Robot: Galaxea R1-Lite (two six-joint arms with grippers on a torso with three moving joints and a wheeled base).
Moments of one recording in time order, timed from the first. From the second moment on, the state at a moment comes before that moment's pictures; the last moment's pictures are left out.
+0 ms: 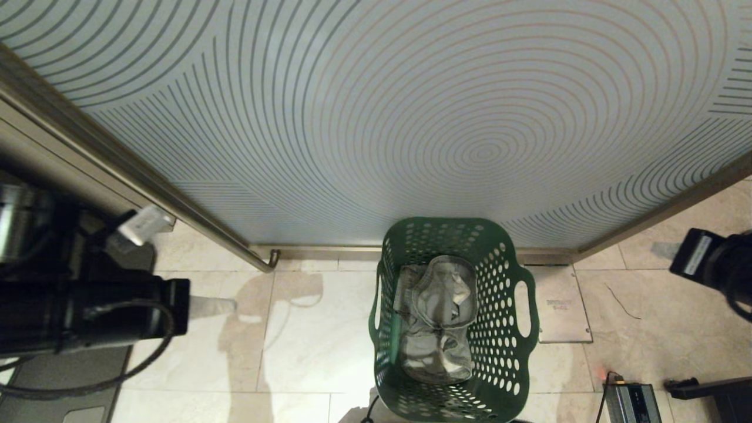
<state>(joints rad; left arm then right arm) -0.23 1.37 -0.80 0.10 -0.37 -0.22 0.04 1.31 -0.67 -0.31 -0.07 0.40</state>
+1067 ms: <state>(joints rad) -0.68 1.66 -0.66 -0.22 -0.11 -0.47 0.26 1.83 -0.62 -0.70 -0.14 0.59</state>
